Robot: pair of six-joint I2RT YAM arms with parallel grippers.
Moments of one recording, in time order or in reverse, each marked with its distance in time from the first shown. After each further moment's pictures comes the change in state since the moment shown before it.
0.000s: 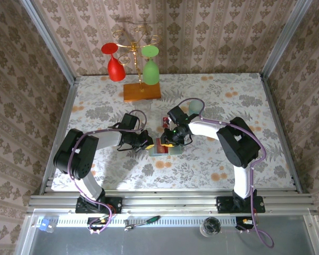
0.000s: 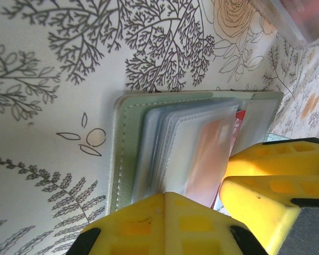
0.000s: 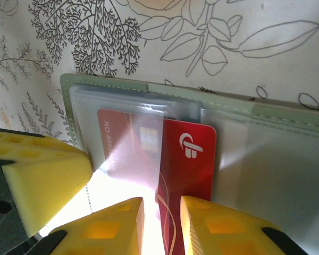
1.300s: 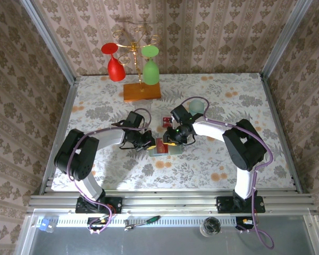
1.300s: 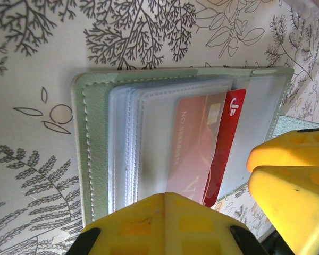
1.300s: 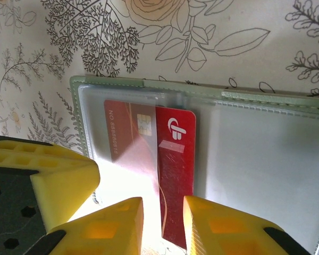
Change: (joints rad) left arm -0.060 -0.006 0.081 -0.147 -0.063 0.057; right arm -0.019 -0.070 -0.043 0.004 0.017 -0.002
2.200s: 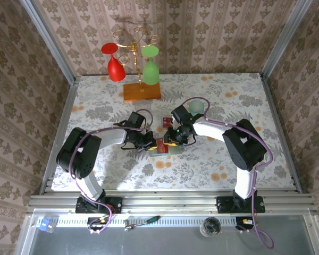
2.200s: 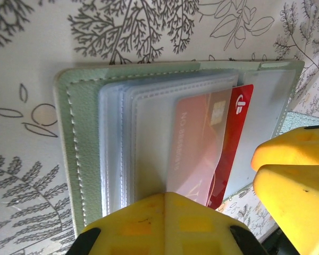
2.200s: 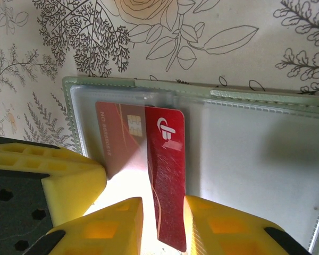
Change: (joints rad) left arm -0.013 0.028 0.010 -0.001 0.007 0.005; right arm -0.005 0.000 -0.011 0.006 -0.001 0.003
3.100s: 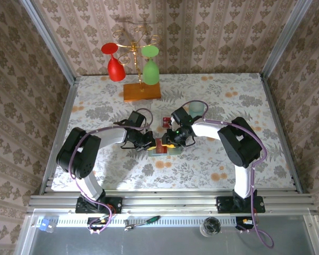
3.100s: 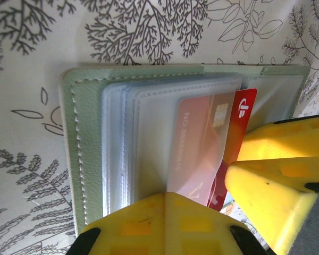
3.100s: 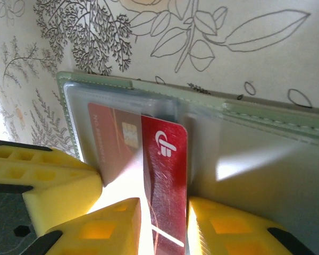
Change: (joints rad) left arm 0.000 0.000 0.021 -0.047 -0.031 0.025; right arm -0.009 0.059 -0.024 0.104 -0.108 0.017
